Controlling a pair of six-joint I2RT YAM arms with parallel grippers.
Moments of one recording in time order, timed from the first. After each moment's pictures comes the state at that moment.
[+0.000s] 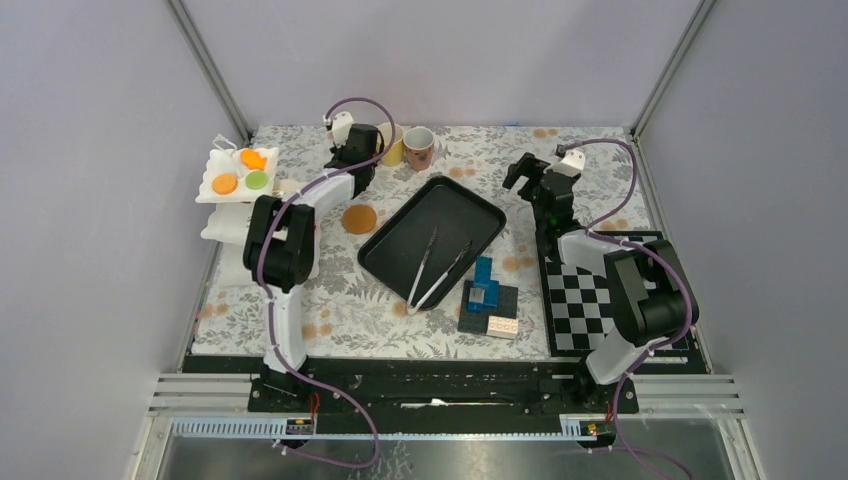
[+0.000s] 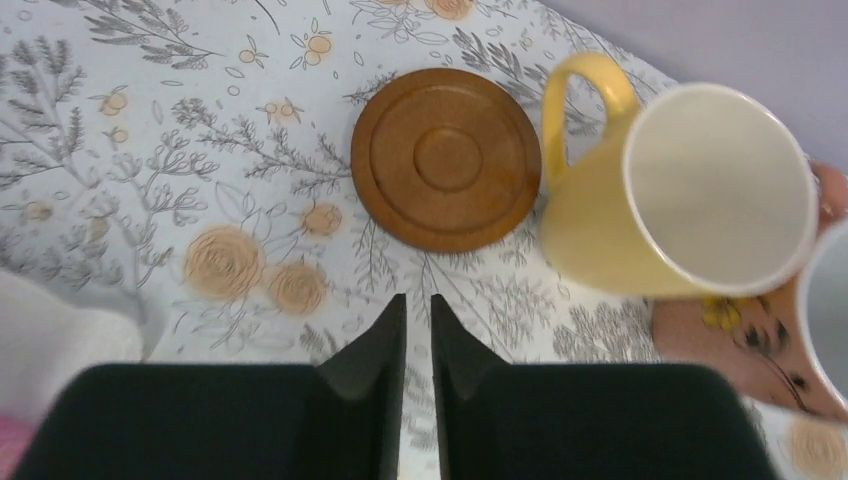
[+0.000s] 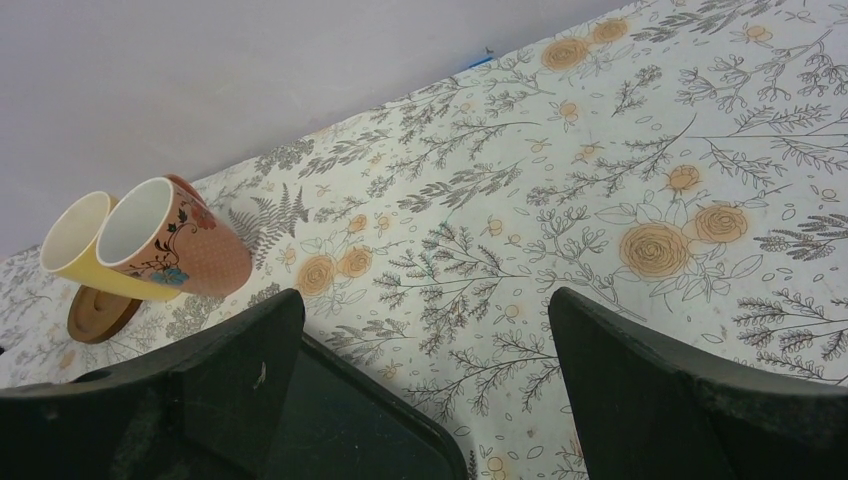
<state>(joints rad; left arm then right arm) -0.30 2.05 1.53 -0.08 -0.55 -0.54 0.27 1.66 0.80 0.69 0.30 0.45</state>
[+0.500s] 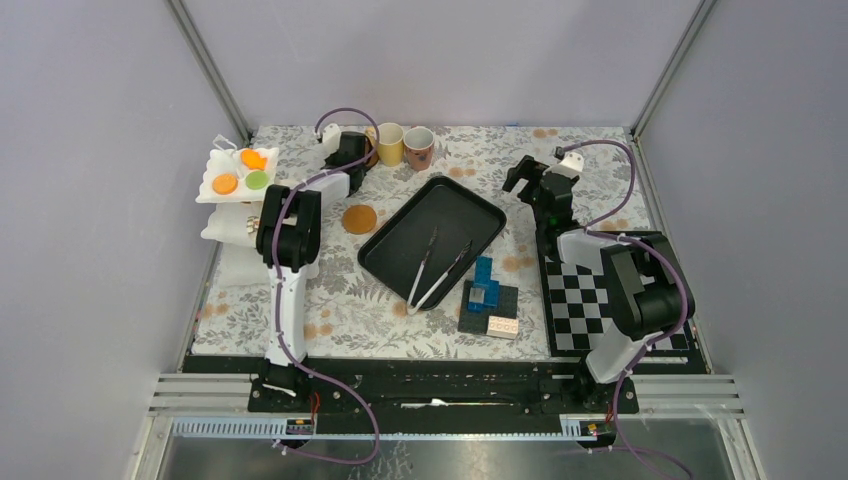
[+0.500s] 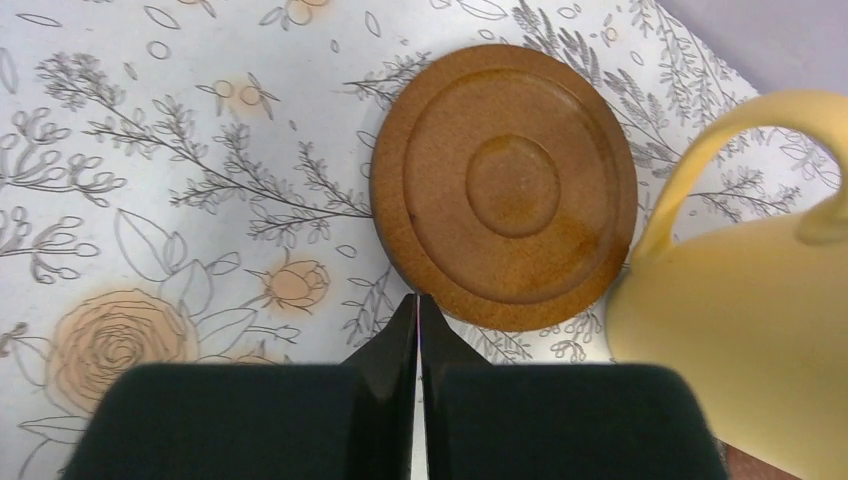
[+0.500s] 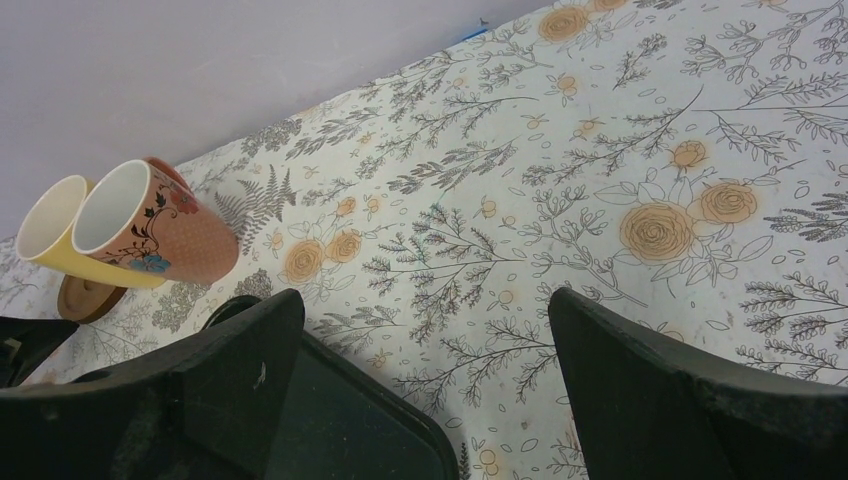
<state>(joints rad) -0.19 2.33 1.68 0.00 -0.43 -0.68 0.26 1.69 0.81 0.68 0.27 0.47</state>
